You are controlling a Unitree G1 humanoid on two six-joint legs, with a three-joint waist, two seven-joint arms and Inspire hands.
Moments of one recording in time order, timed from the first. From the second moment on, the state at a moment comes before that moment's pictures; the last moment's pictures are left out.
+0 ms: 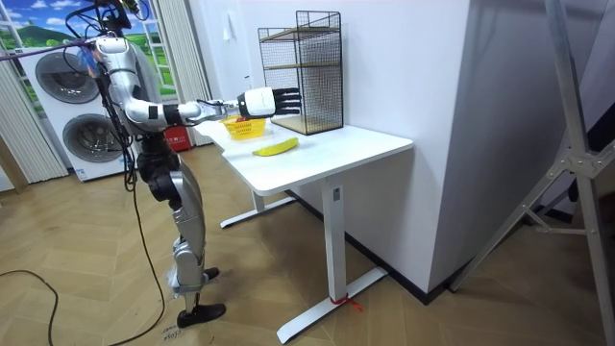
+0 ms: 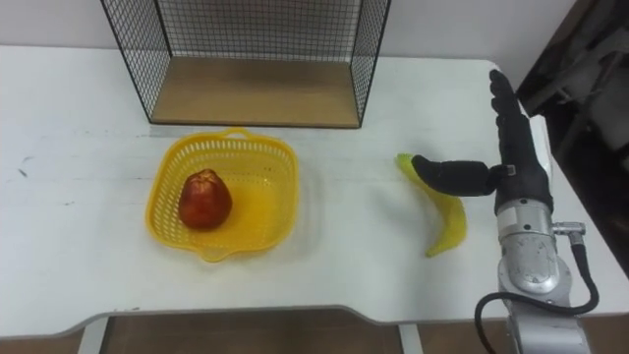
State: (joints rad) left arm 0.27 0.23 0.08 0.99 0.37 0.07 0.02; right arm -0.01 -0.38 -0.13 0.12 0.01 -0.04 -0.12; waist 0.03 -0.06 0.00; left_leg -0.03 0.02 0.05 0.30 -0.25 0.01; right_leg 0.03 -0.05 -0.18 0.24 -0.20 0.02
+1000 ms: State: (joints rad) left arm 0.27 0.22 0.12 0.96 0.37 0.17 -0.05; right arm -0.14 -0.40 -0.14 0.48 -0.03 0.08 0.06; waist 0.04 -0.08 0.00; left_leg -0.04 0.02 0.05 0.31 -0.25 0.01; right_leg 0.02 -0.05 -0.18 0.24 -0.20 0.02
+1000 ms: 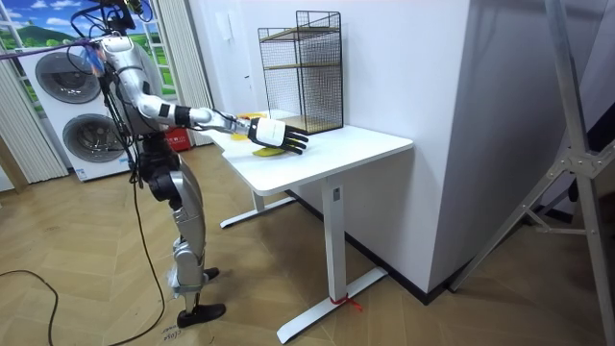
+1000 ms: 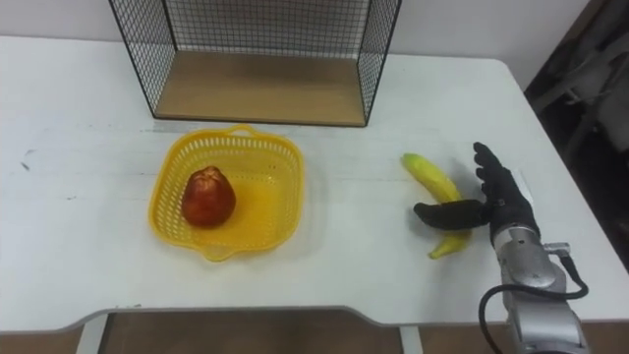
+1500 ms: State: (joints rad) left arm 0.27 0.23 0.12 0.97 0.37 0.17 -0.05; right arm -0.19 -0.43 -0.13 0.58 -0.20 0.10 0.15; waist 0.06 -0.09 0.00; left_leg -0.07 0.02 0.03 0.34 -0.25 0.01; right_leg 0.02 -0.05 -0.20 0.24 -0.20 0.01
